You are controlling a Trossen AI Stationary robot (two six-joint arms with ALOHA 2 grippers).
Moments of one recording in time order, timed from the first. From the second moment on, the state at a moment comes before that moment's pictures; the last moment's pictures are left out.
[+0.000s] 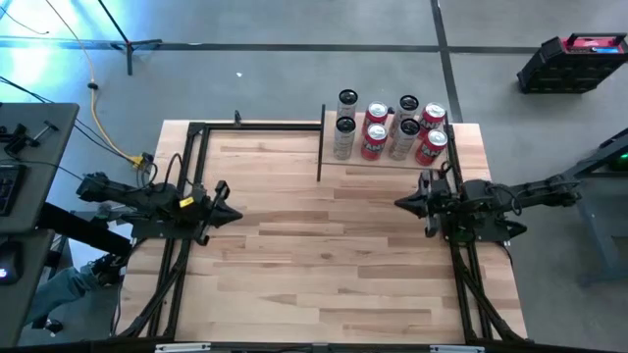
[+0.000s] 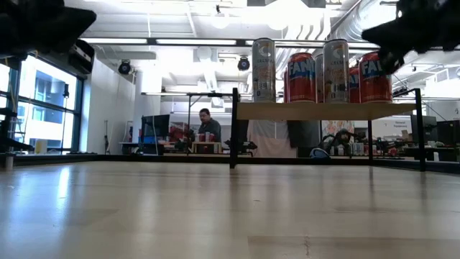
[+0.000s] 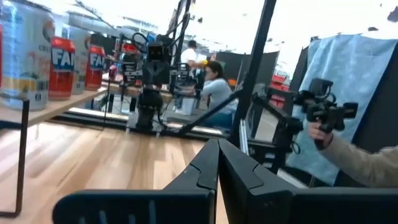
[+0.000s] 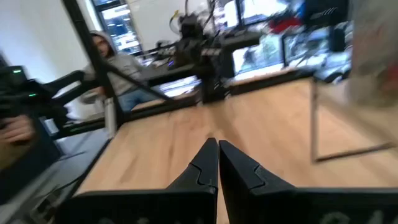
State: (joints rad) left arm -0.25 0.06 0.02 0.22 -0.09 -0.20; right arm 0.19 0.25 0.23 -0.02 0.22 0.23
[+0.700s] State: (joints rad) left arm -0.26 0.07 0.01 0.15 -0.17 -0.19; right arm 0.08 0.16 0.03 0.03 0.02 0.31
